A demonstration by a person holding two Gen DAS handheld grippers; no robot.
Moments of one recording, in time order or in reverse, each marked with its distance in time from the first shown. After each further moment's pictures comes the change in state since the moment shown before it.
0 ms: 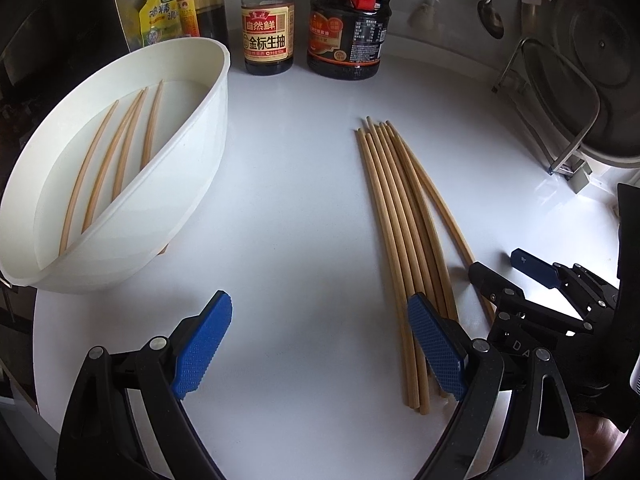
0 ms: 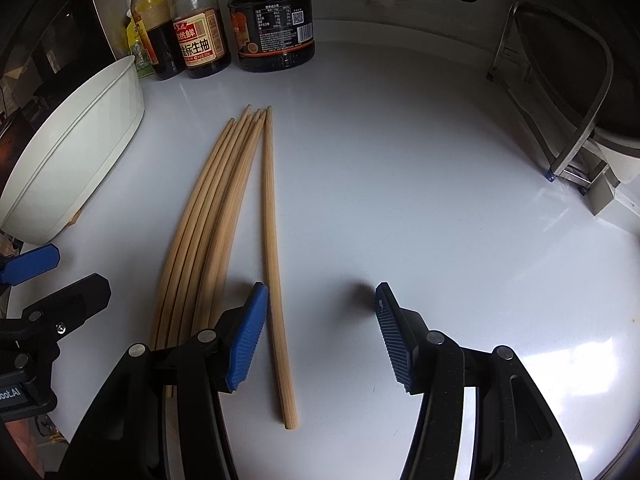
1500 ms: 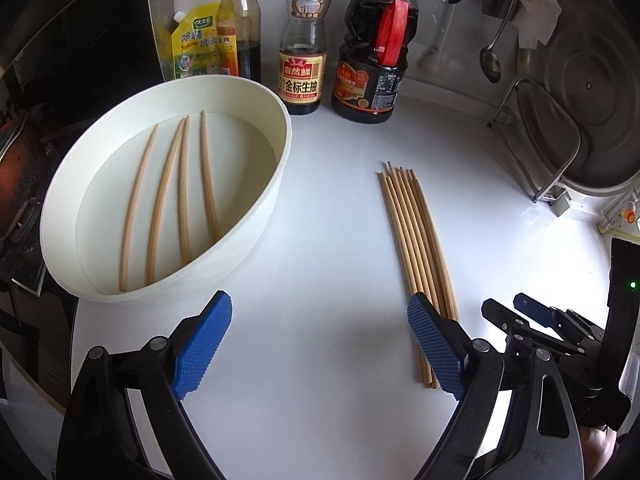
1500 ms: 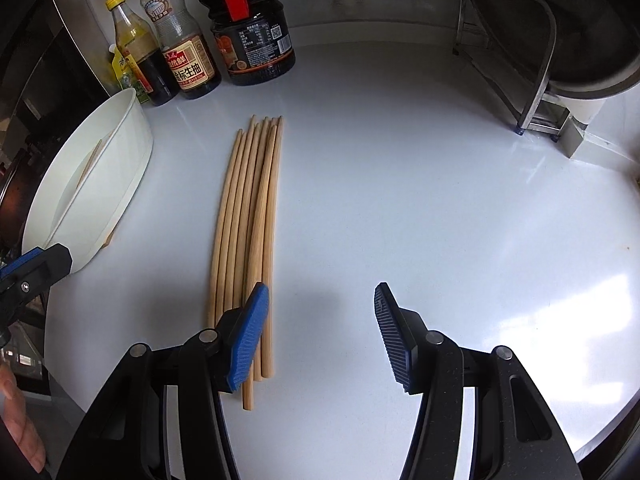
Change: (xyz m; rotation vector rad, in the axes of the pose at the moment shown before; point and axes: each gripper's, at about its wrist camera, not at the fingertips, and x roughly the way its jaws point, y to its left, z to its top) left arm -0.057 0.042 0.009 -0.015 -0.068 -0.027; right arm -0.037 0.009 -0.011 0.173 0.035 0.037
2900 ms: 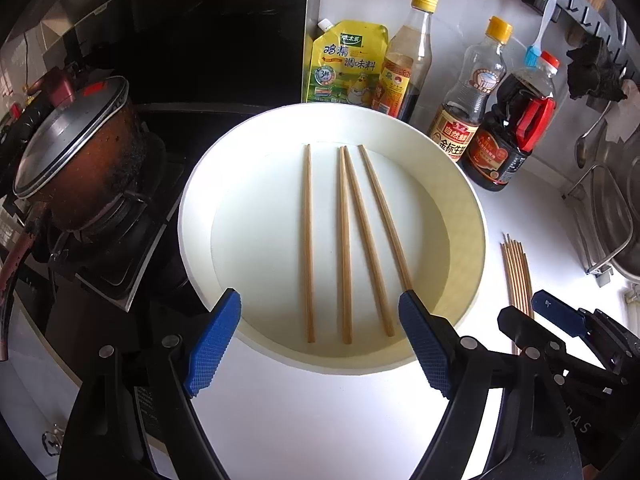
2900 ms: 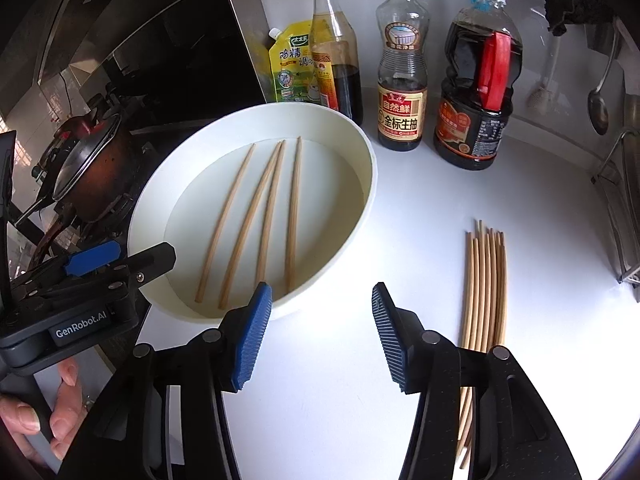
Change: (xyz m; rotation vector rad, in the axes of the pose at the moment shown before) left arm -0.037 0.157 0.037 -0.185 -0.033 0.125; right arm -0.031 0.198 0.053 -0.264 -0.048 0.167
